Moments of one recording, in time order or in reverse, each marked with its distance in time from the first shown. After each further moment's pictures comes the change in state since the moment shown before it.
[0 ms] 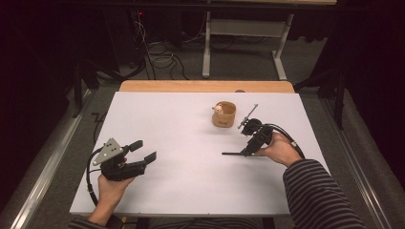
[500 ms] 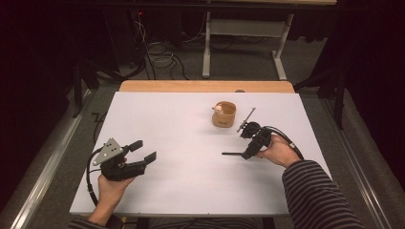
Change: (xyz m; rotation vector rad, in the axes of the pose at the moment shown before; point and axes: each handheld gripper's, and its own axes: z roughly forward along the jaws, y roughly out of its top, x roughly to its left) left arm 0.000 0.000 0.000 0.001 0.000 0.001; right arm 0.001 -0.002 0.012 0.044 -0.007 -0.009
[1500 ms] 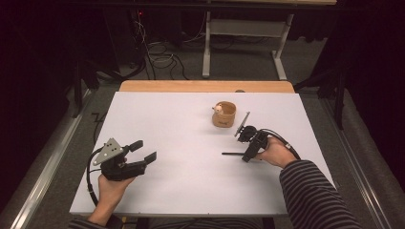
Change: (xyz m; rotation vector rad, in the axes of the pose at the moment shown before) left arm 0.000 0.000 0.000 0.002 -0.002 -0.003; right arm 0.000 0.003 0.019 0.084 -0.011 -0.026
